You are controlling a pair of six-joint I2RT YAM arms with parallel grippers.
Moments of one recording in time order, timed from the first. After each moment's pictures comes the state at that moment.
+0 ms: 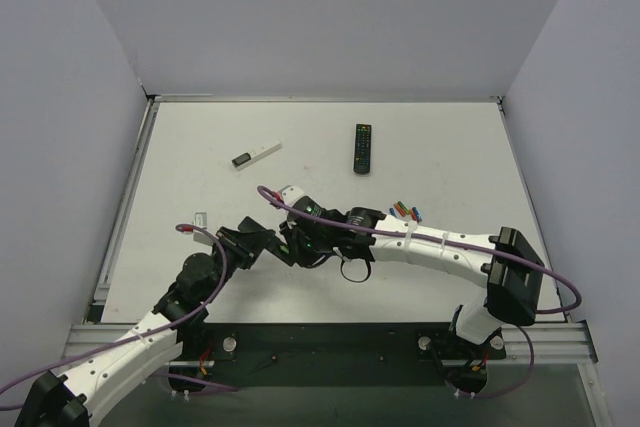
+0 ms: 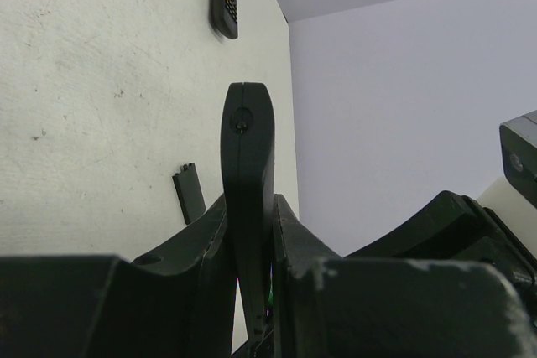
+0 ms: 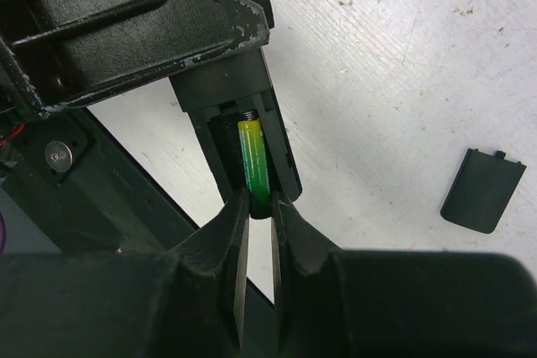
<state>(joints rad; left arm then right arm) -0.65 0.49 0.01 0.39 -0.15 -1.33 1.13 1.57 1.19 -0.47 0.07 0.40</state>
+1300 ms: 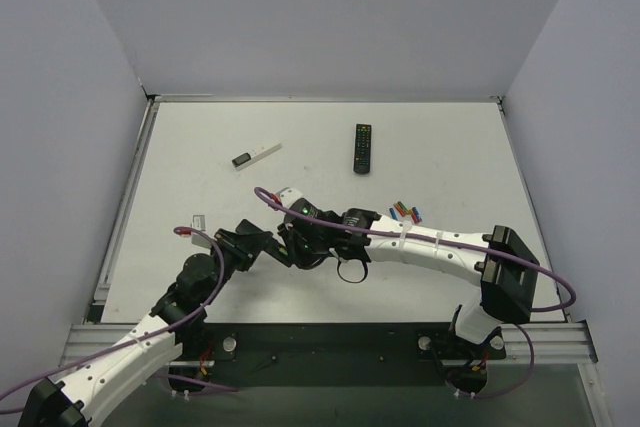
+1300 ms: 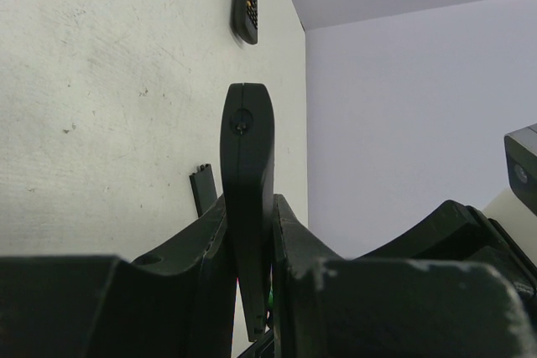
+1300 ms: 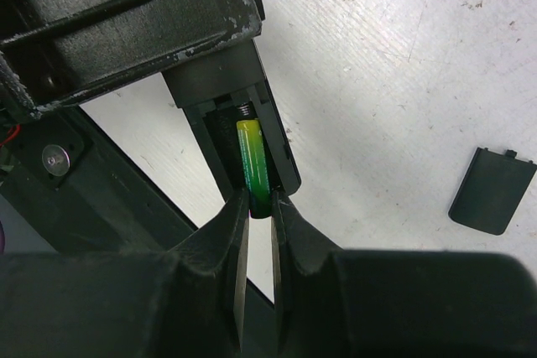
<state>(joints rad) -0.65 0.42 0.02 0.27 -0.18 -1.34 1.14 1.60 1.20 -0.48 0.08 0.42</state>
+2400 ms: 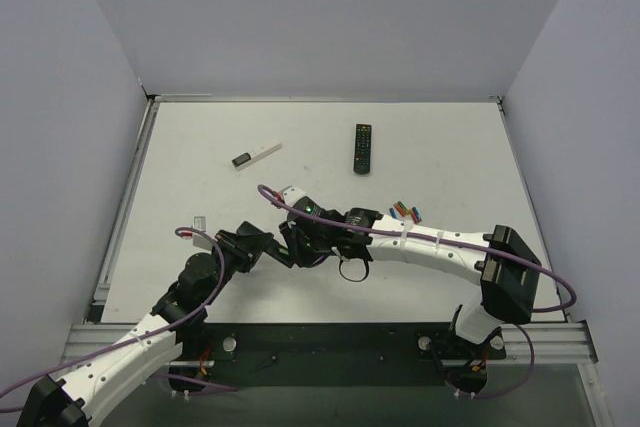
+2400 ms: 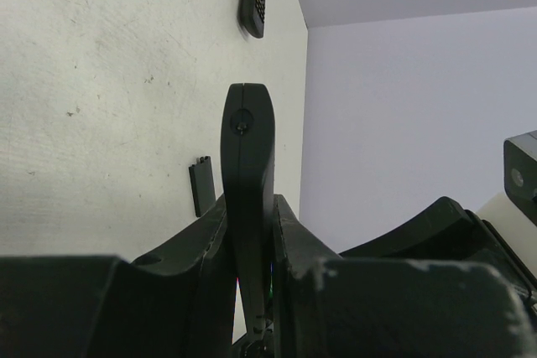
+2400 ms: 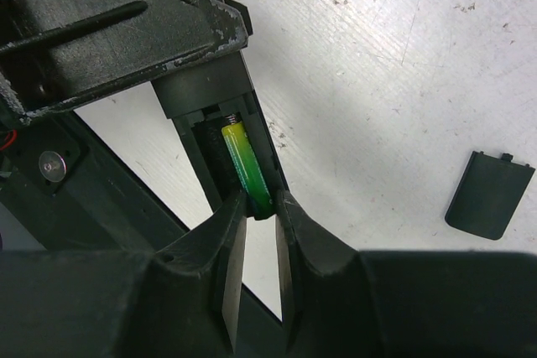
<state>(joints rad) -0.65 0.45 0.02 0.27 -0.17 -1.41 1.12 1.59 1.17 -0.44 0.07 0.42</state>
